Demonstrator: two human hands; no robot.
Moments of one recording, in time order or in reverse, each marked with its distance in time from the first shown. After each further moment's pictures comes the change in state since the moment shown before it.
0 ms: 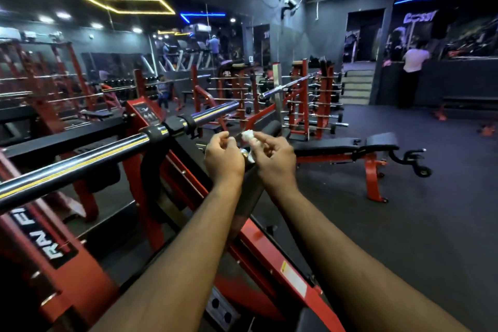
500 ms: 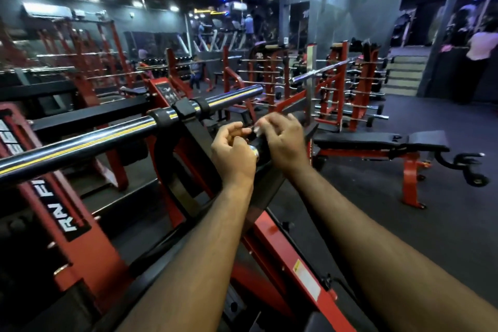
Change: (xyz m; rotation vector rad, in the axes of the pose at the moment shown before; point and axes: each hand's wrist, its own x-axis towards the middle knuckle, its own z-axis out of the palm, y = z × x) left_hand 0.008 -0.021 0.037 -0.340 0.111 -0.011; right_hand 0.076 0.041 0.020 -0.182 -0.200 -0.345
